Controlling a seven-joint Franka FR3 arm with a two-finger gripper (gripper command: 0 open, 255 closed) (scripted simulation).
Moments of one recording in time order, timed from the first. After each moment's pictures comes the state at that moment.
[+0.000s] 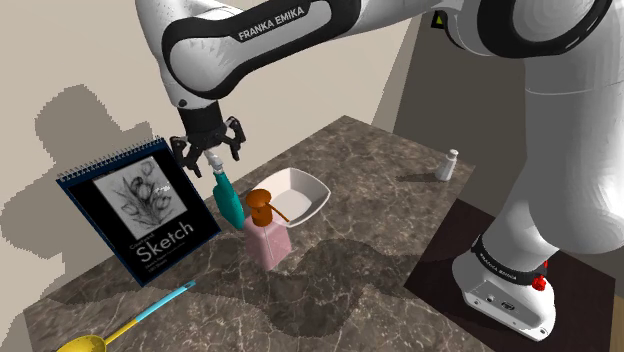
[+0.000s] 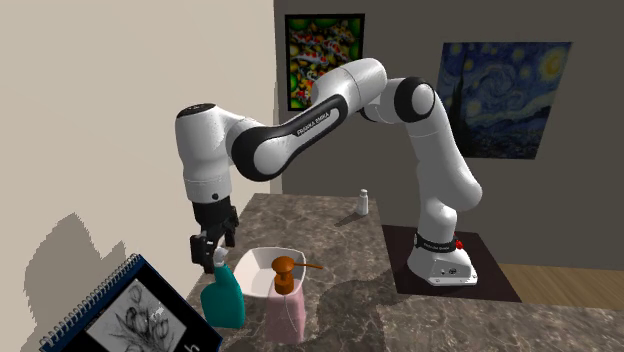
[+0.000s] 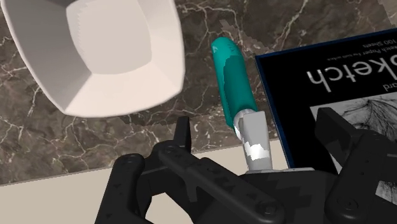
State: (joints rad) arm 0.26 0.46 0.39 -1.49 -0.18 1.91 0.74
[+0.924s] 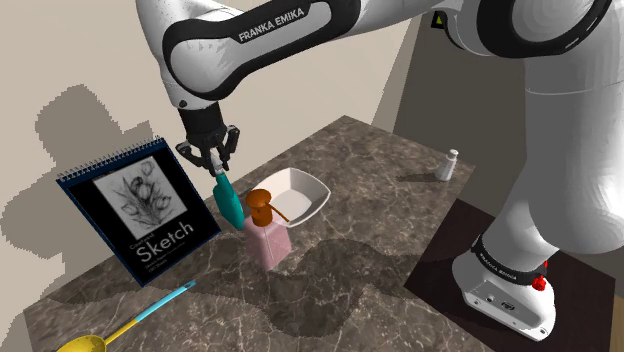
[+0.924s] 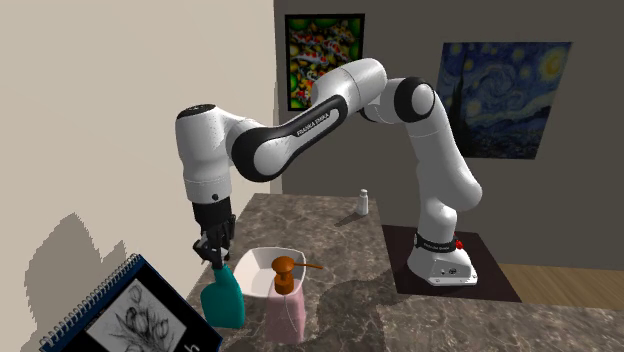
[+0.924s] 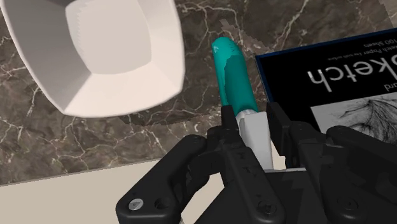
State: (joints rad) arm 0.26 0.46 0.39 -1.49 -0.18 1.92 0.74
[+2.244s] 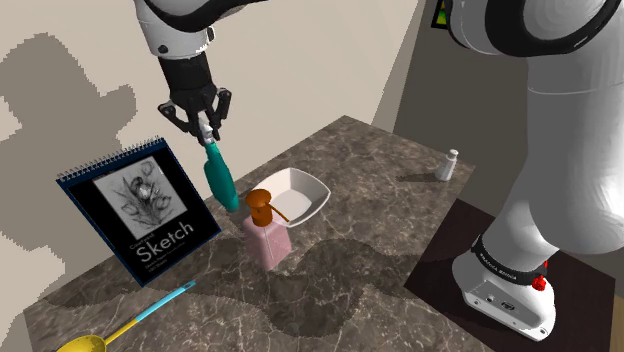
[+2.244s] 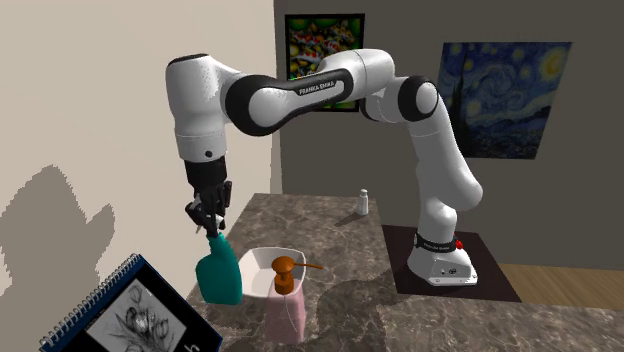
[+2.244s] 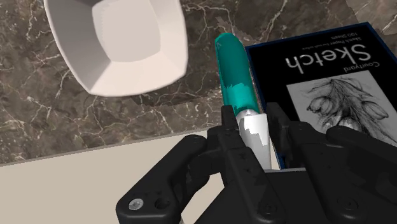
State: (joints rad) arm 0.28 0.45 0.40 -1.29 -0.17 1.70 0.73
